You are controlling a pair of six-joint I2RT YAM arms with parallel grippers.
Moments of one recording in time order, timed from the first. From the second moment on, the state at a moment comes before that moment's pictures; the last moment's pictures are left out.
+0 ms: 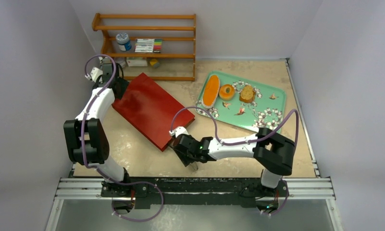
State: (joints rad) left arm 0.07 1.63 1.26 -0.43 -0.27 -1.02; right arm 1.22 1.73 0.99 -0.35 0.27 0.47
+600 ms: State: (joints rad) left arm 0.09 1.65 1.28 -0.44 -0.40 -1.02; right arm 1.22 1.80 1.02 -0.17 0.33 0.41
